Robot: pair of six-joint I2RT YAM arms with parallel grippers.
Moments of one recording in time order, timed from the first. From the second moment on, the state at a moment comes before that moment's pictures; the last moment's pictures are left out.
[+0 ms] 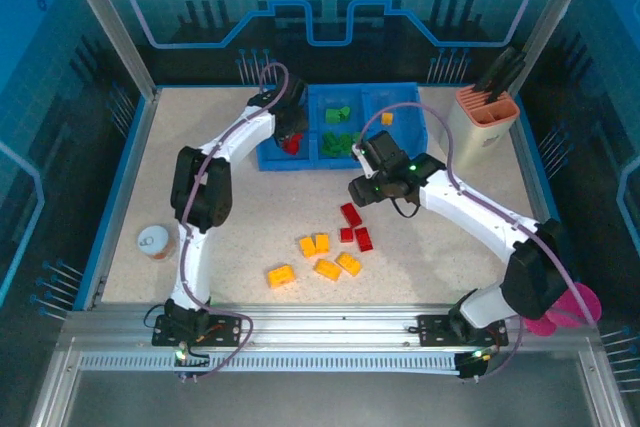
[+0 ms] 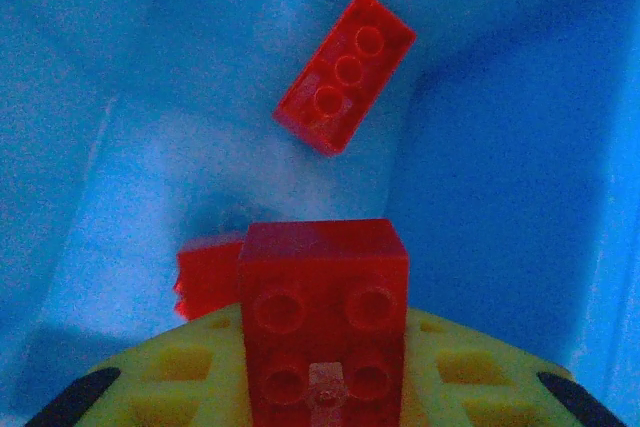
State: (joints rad) left arm -0.34 2.24 1.96 -0.73 -0.15 -0.77; right arm 0.64 1.45 1.19 -0.77 0.11 0.15
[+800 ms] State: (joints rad) left arm -0.32 2.22 2.03 -0.84 -0.16 -0.68; right arm 0.64 1.35 1.16 -0.84 0.19 0.16
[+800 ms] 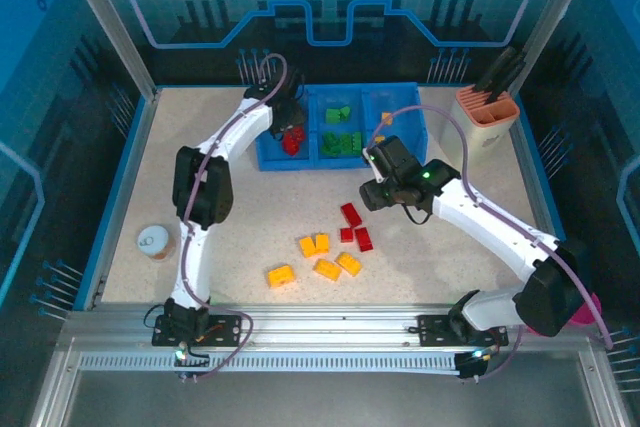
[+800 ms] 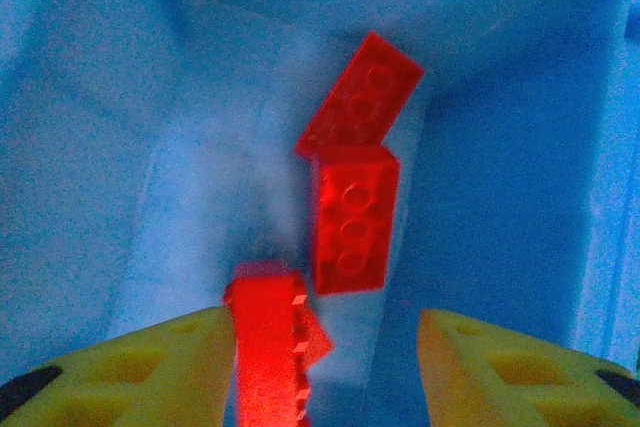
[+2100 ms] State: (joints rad) left arm -0.89 2.09 1.62 -0.81 -0.11 -1.24; right arm 0.47 0.96 1.01 -0.90 0.02 0.11
